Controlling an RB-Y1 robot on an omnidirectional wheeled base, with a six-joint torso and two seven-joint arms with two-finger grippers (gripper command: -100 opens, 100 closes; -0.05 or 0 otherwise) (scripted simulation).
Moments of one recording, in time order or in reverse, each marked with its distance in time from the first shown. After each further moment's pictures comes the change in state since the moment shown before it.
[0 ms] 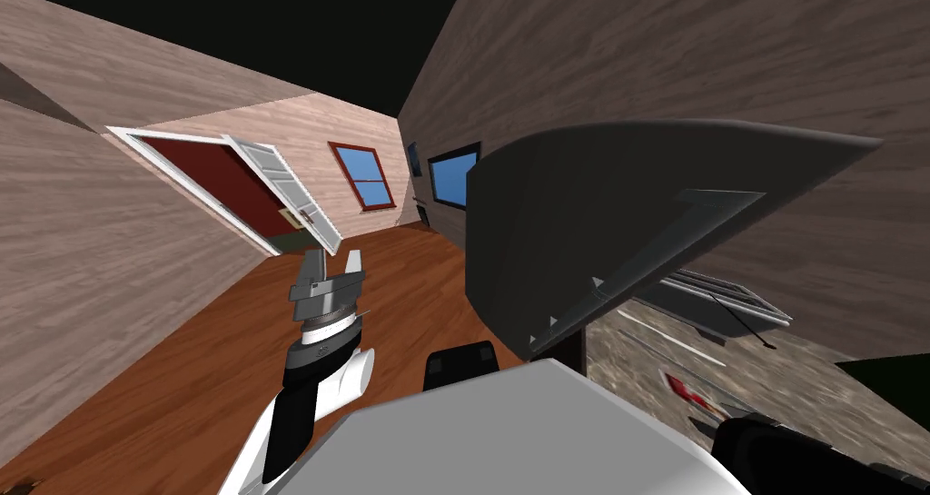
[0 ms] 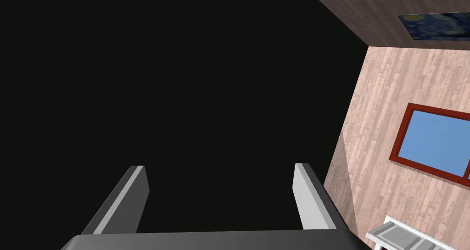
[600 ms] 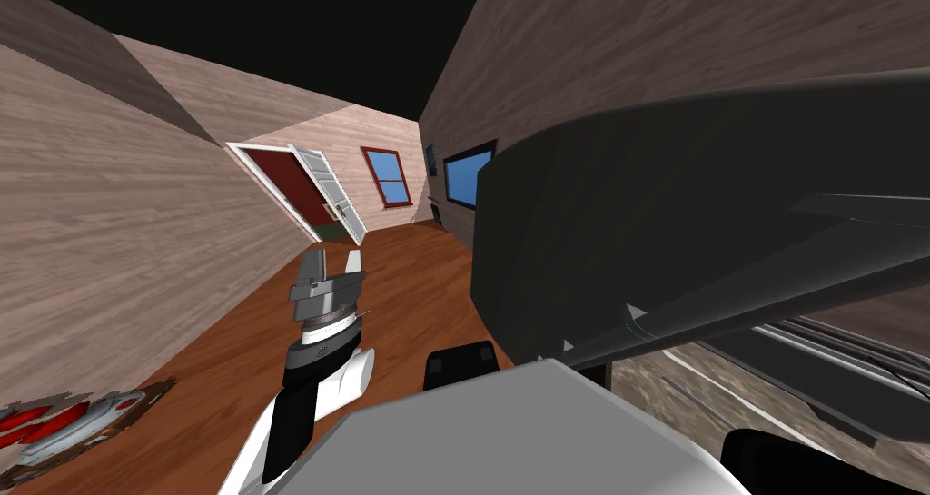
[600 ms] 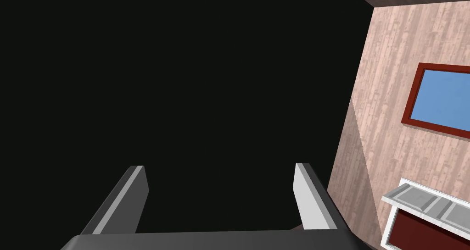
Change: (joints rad) left arm 0.000 0.000 0.000 0.000 0.000 0.000 0.000; right arm 0.103 -0.127 0.109 0.064 0.071 -0.065 0.070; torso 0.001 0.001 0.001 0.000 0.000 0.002
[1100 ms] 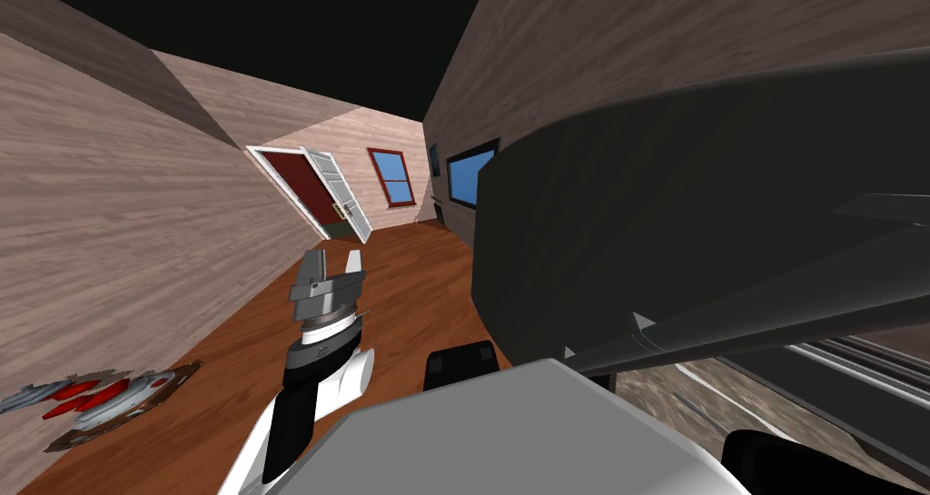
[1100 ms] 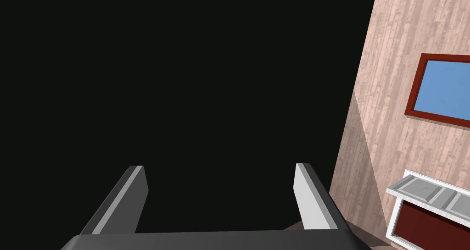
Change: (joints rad) left arm 0.000 0.000 0.000 0.000 0.000 0.000 0.000; right arm 0.009 -0.034 0.072 -0.005 0.021 -0.016 0.014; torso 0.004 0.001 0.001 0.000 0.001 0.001
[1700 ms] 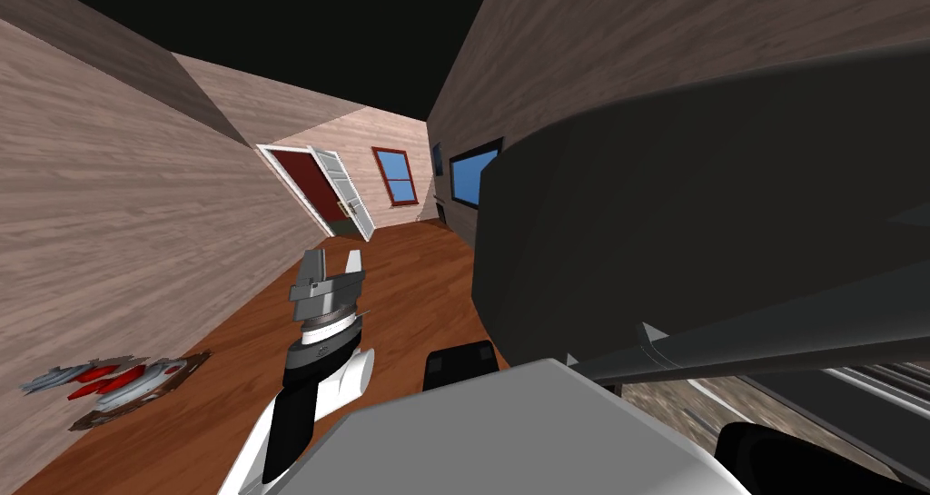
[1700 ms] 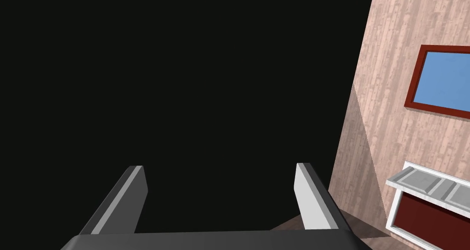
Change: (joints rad) left arm 0.000 0.000 0.000 0.000 0.000 0.000 0.000; right arm -0.072 0.056 0.088 0.017 0.025 0.042 0.011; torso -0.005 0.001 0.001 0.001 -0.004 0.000
